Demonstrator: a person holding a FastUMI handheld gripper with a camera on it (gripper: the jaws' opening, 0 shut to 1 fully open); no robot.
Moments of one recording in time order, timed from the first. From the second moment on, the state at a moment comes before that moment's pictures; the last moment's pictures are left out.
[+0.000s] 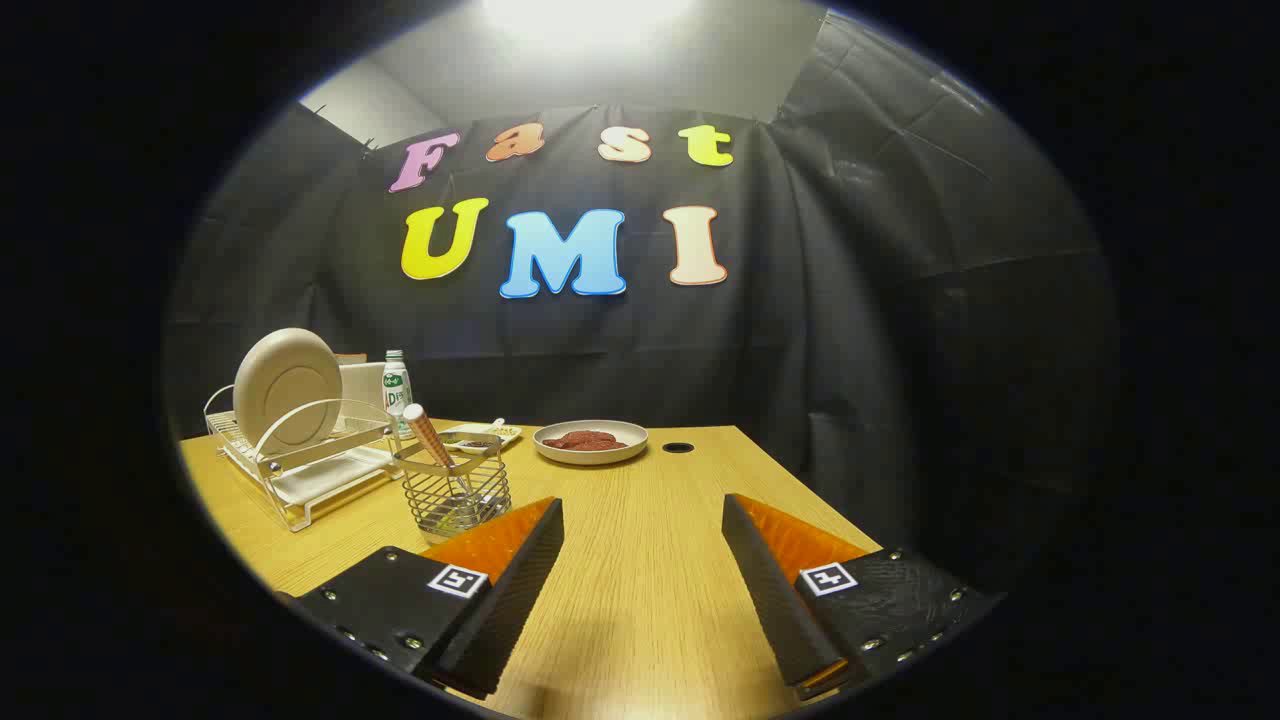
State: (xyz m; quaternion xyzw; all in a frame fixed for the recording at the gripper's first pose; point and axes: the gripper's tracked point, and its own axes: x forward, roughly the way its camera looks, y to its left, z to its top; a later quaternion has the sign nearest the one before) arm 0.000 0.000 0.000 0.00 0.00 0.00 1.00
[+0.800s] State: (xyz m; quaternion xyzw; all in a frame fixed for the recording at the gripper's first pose) arm 0.035 0.020 0.154 -0.06 -0.07 -0.03 1.00
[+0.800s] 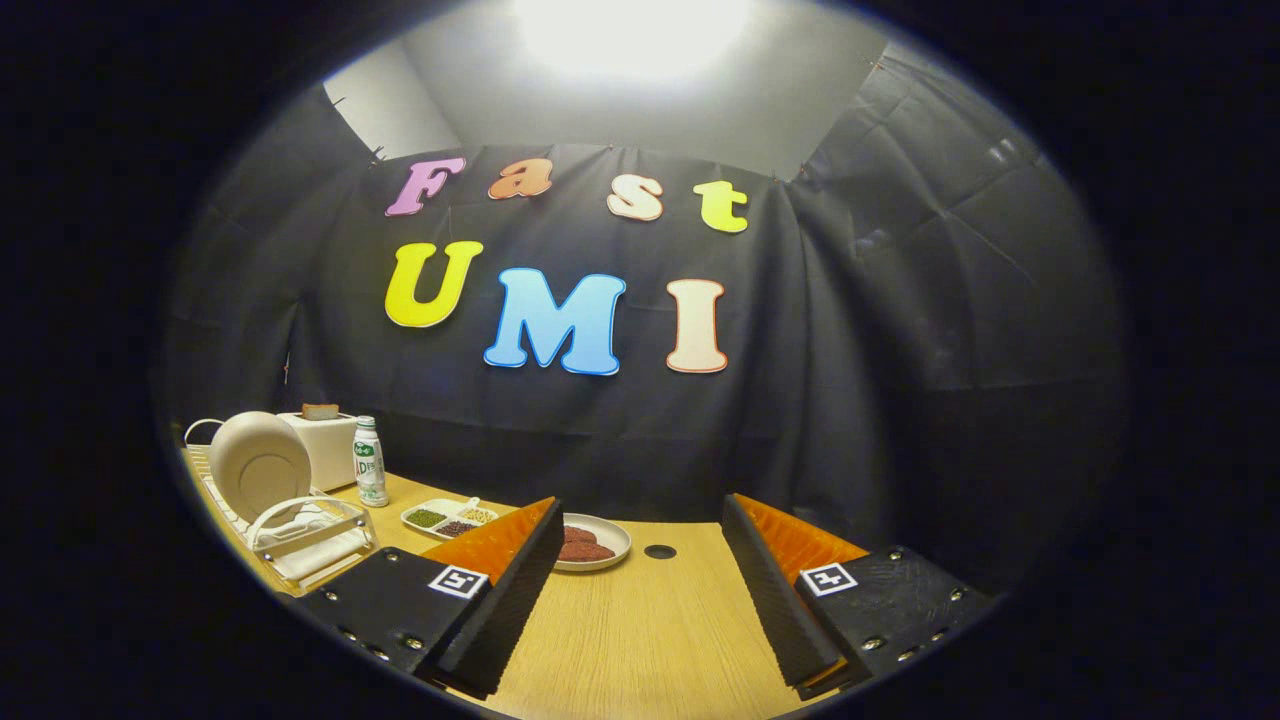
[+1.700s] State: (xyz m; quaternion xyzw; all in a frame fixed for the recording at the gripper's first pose) arm -0.041 0.306 0.163 0.03 0.05 0.06 1.00
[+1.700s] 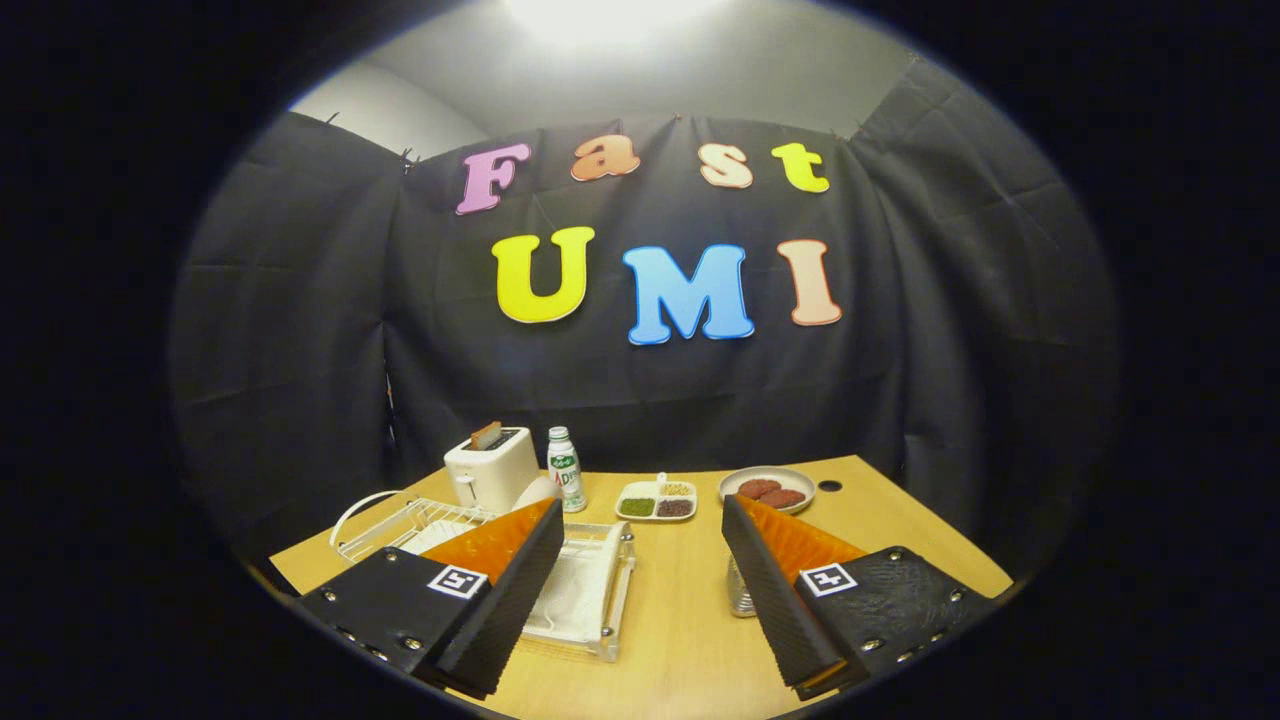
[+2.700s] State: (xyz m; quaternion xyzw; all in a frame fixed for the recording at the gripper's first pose) arm 0.067 0.415 0.069 0.13 0.24 0.07 0.96
